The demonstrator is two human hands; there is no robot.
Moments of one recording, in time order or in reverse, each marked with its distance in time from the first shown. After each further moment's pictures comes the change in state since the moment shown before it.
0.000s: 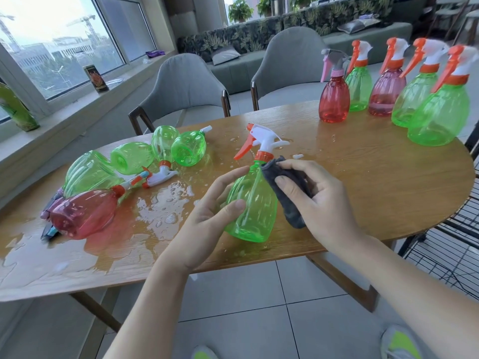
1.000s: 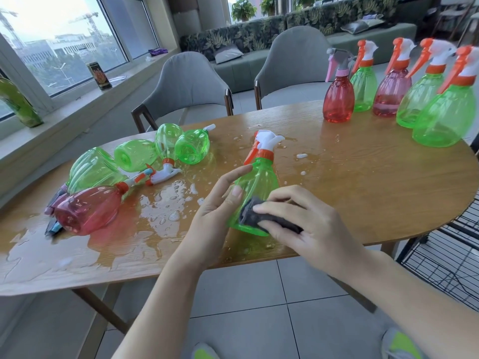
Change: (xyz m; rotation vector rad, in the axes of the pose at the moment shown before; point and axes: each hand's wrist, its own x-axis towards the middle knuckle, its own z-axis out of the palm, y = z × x) left_hand 0.002 0.007 0.015 -0.062 0.140 -0.036; right_hand -0.022 -0.006 0.006 -0.365 -0.197 -0.518
